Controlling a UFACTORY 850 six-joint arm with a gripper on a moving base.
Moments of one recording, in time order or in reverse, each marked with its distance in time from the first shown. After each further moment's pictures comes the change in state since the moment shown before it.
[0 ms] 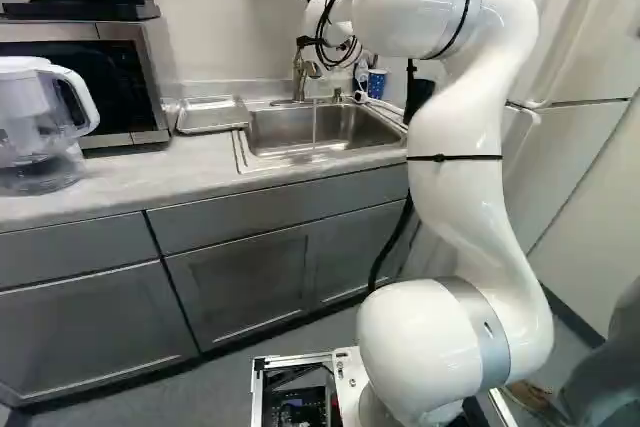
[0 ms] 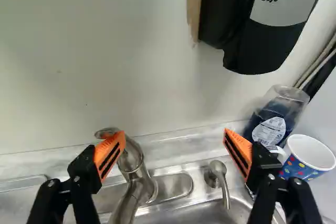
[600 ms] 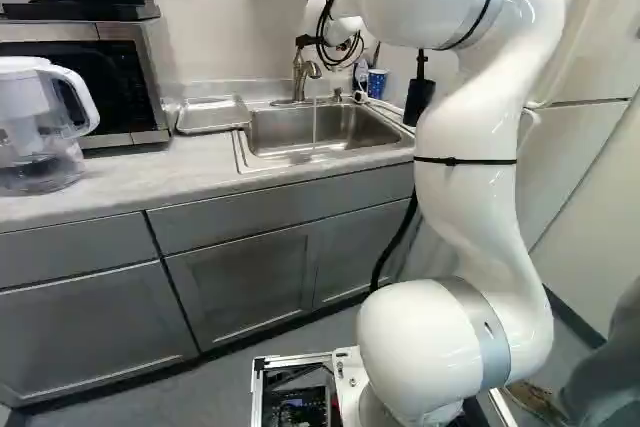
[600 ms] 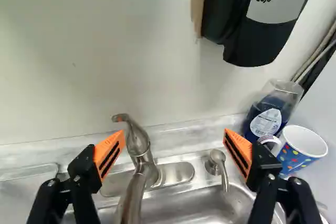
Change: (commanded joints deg) arm 0.6 6.0 7.4 0.0 0.0 0.0
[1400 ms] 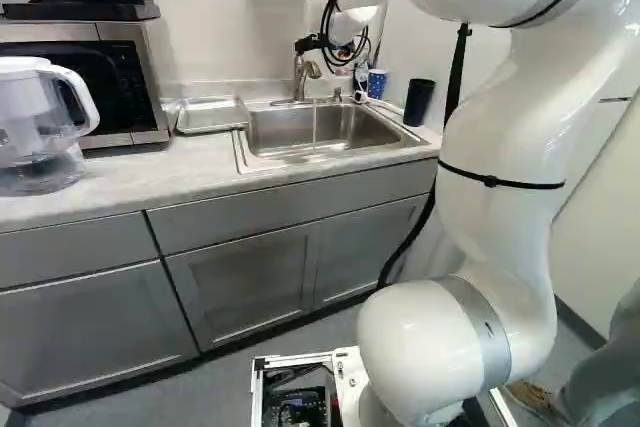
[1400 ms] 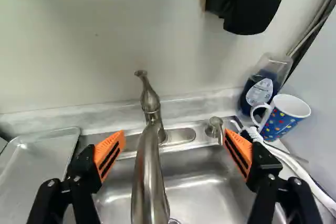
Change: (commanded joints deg) arm 0.8 11.9 13.9 0.0 -4.5 0.0
